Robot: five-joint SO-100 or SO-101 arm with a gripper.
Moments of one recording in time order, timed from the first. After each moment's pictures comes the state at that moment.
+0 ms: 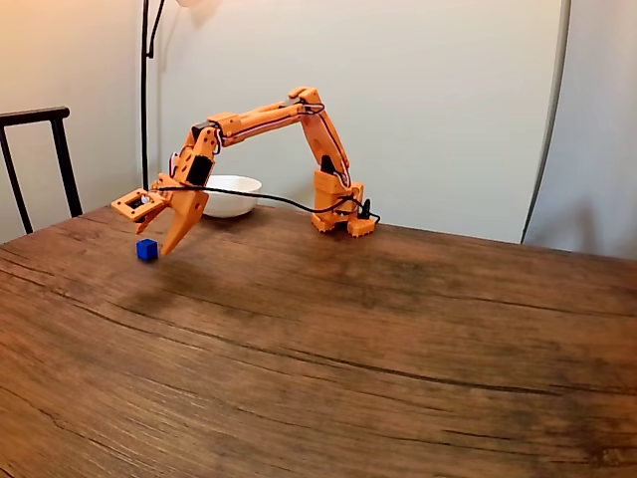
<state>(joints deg) 43.5 60.0 76.2 47.2 120.8</state>
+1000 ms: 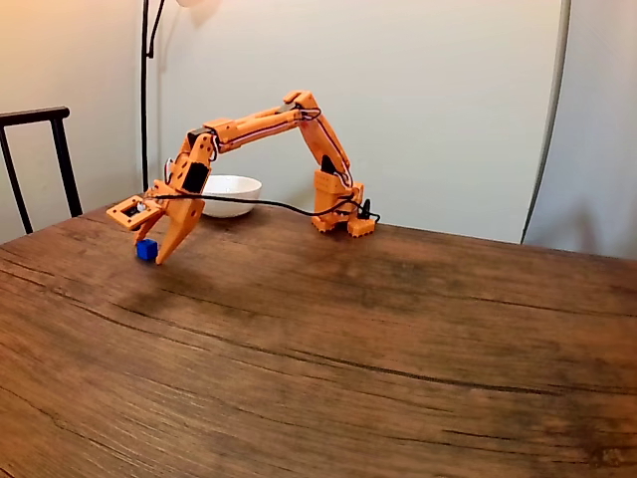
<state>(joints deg) 42.3 53.3 69.5 47.2 121.9</state>
